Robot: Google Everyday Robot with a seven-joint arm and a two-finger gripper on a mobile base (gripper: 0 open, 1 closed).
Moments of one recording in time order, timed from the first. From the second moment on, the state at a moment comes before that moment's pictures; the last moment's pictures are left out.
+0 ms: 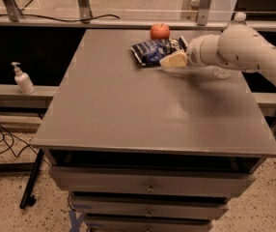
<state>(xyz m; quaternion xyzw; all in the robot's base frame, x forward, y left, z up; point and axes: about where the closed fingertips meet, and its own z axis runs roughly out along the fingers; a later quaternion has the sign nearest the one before) 0.777 -0.154 0.857 -0.30 0.80 0.06 0.52</state>
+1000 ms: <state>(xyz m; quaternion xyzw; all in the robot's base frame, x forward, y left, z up) 0.690 -0.115 0.874 -0.35 0.77 0.14 0.52</state>
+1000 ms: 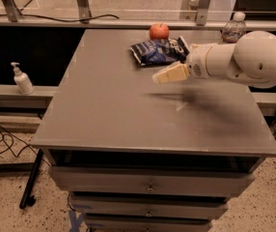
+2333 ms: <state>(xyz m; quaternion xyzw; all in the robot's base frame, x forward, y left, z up) 0.567 -0.245 0.975 -0.43 0.69 0.22 0.54</state>
